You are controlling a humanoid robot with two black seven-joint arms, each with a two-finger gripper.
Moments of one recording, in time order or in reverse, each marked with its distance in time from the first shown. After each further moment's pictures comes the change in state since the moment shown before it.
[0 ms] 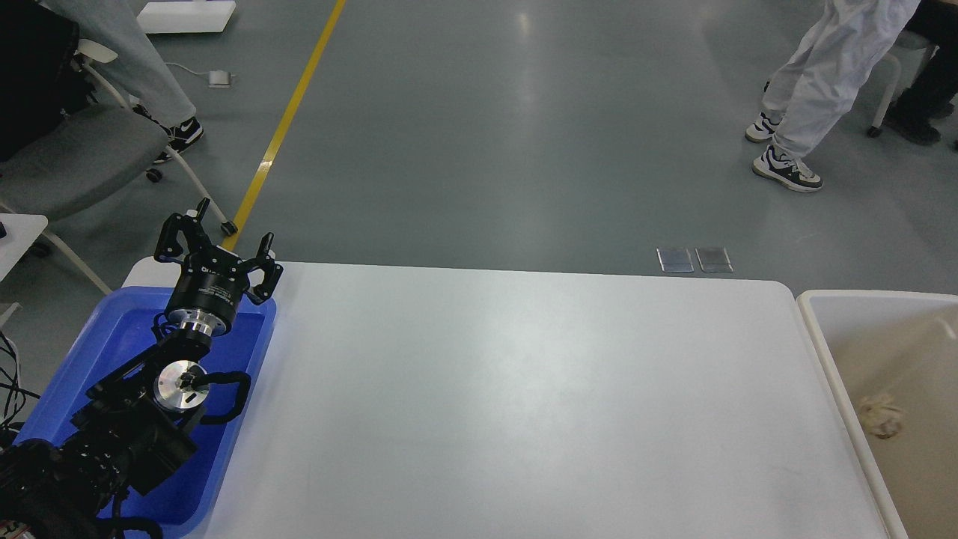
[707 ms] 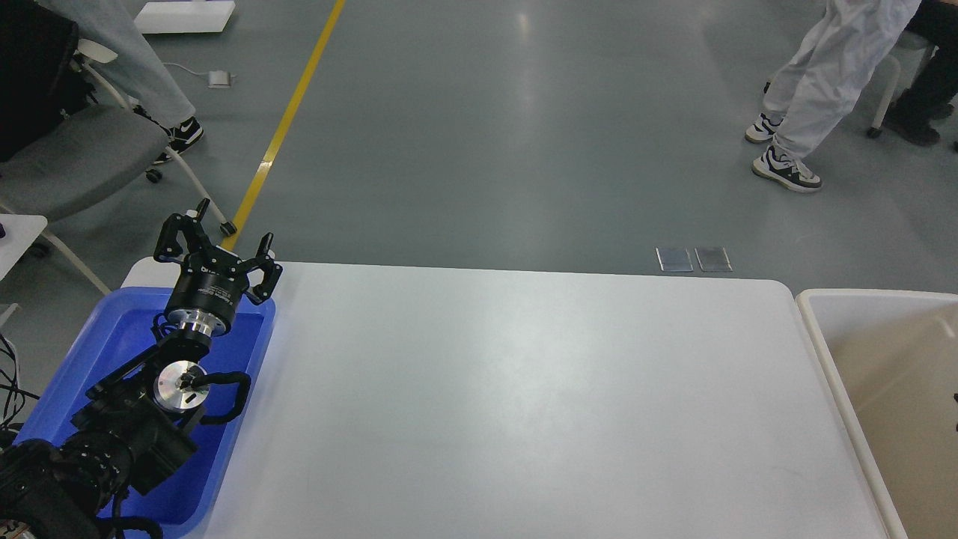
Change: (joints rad) left arm 0.000 0.000 0.000 0.000 0.000 0.000 0.000; right arm 0.041 -0.100 0.289 0.181 -0.040 0.018 0.020
